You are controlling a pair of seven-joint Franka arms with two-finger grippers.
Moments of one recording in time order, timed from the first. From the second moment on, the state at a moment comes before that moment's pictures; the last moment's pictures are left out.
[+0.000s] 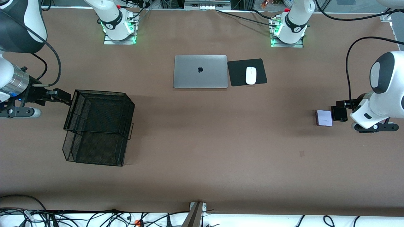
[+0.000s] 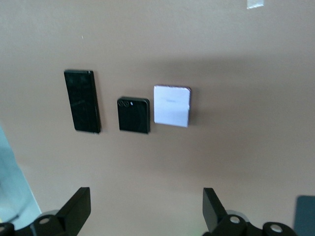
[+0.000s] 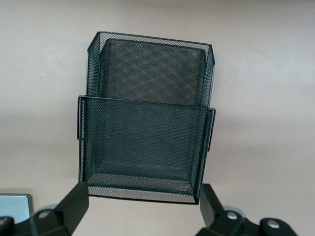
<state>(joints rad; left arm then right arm) 0.08 0.34 -0.02 -1.59 0.27 1.62 0.04 0.04 0.22 0.00 -1.51 -0.03 1.70 0.02</state>
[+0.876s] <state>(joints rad) 0.26 0.30 -0.02 -2.09 0.09 2.39 0.27 0.04 0.22 0.00 -1.51 -0.03 1.70 0.02</state>
